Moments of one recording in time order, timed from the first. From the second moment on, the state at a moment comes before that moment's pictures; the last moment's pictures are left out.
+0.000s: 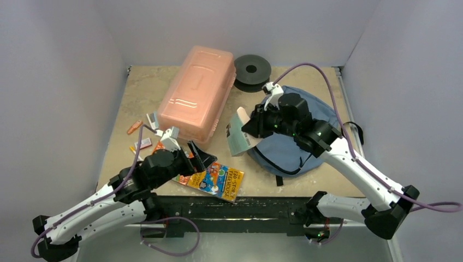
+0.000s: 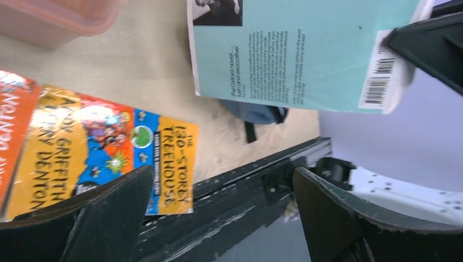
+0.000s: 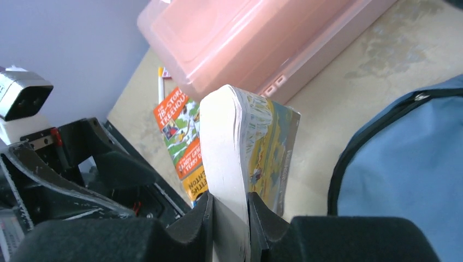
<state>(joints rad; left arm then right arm) -1.00 0.55 0.66 -0.59 -0.28 -1.05 0.78 1.14 1.22 -0.56 -0.13 0.47</state>
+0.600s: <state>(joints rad) -0.95 0.76 1.16 -0.73 -0.24 -1.60 0.90 1.08 1.16 -0.50 -0.04 0.13</state>
